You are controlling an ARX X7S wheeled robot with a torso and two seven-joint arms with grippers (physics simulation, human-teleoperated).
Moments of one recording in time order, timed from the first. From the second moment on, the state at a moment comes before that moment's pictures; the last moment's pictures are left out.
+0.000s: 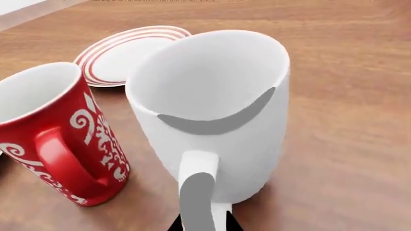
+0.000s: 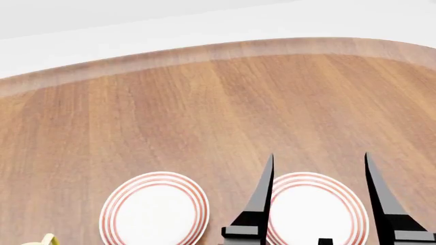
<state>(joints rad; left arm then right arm) 0.05 -0.18 0.87 -0.04 0.05 -0.18 -0.06 0.06 0.13 -0.18 -1.01 -0.14 0.70 0.16</state>
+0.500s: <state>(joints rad) 0.05 -0.20 0.87 0.03 0.04 -0.21 -0.06 0.07 0.14 -0.19 -1.01 -0.13 0.70 0.18</state>
